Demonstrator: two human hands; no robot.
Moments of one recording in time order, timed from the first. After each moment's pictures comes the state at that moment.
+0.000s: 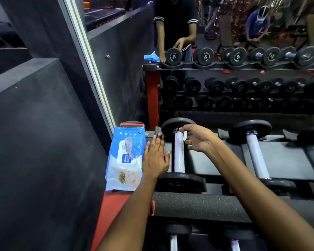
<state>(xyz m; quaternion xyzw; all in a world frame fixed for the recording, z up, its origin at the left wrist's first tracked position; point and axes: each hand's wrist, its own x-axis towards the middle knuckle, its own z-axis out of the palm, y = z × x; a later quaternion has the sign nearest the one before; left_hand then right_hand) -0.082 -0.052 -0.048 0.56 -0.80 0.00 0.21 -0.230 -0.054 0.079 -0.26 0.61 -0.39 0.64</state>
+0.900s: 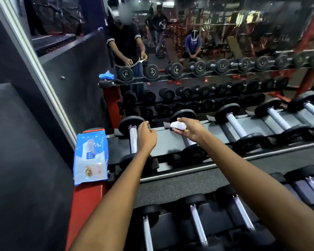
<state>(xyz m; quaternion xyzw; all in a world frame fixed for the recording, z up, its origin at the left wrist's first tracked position) -0.189 0.019 0.065 0.54 -0.69 -0.30 0.37 -0.328 0.094 0.136 -0.16 0.55 -0.65 0.50</state>
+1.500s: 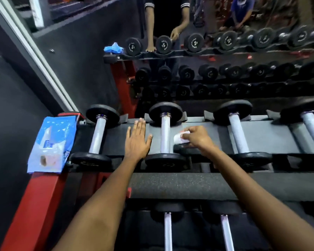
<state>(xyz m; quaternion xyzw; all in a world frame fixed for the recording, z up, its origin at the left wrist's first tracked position) -0.291 0.002 -0.027 0.60 -0.79 -0.01 0.13 -0.498 0.063 0.040 -0.39 0.68 -0.41 0.46</state>
